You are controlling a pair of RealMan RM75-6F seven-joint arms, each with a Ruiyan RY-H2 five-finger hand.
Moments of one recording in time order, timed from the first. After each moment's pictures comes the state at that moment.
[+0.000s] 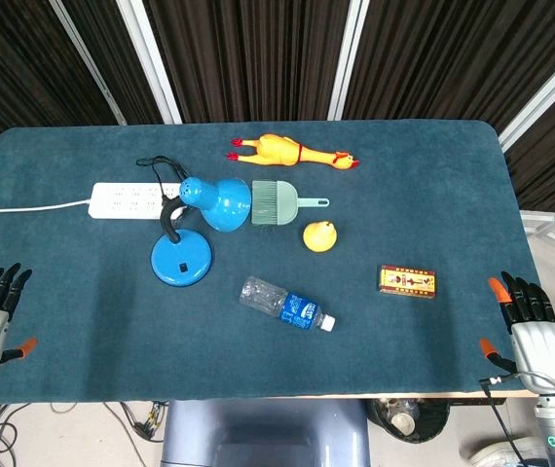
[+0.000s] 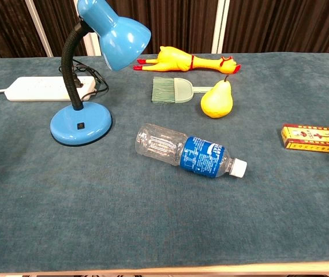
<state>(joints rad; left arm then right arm) -0.11 -1.12 -0.02 -1.62 1.50 1.45 0.21 0.08 -1.16 0.06 -1.60 -1.55 1.53 -0.11</state>
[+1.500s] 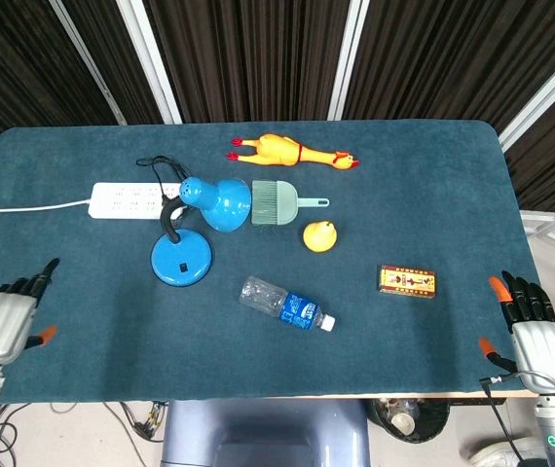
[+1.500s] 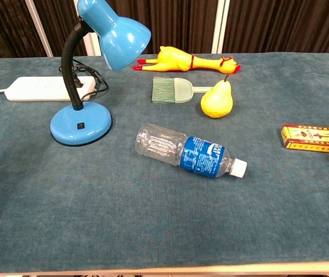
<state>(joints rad) -0.20 -1.09 -0.06 -1.75 1.47 1.34 0.36 0.07 -1.15 0.07 -1.61 -1.54 1.52 -0.10</state>
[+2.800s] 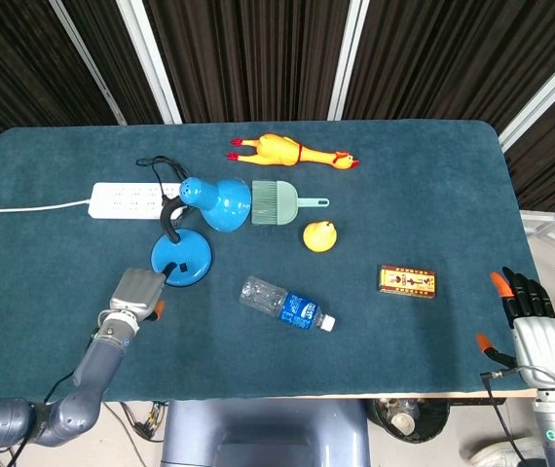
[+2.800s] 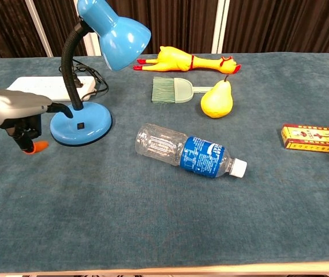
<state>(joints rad) -0.78 -1.41 -0.14 -1.83 0.46 1.06 0.93 0.08 -1.17 0.08 -1.60 -1.52 1.51 -0.04</state>
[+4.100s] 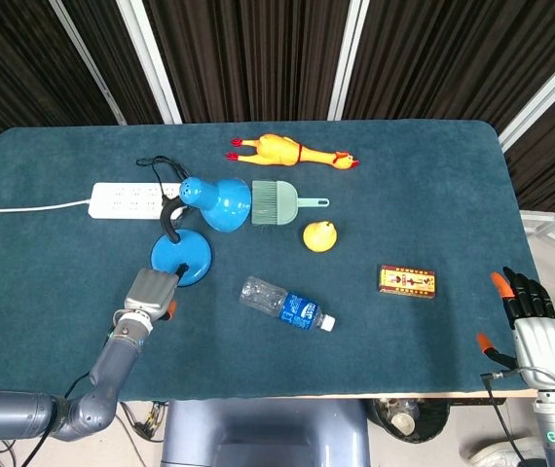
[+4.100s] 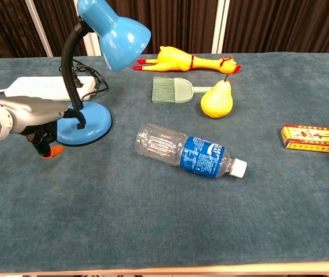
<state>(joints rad) -0.86 -1.48 -0.08 -1.77 0.46 1.10 0.86 0.08 -1.17 0.08 -1.60 -1.53 1.52 -0.03</state>
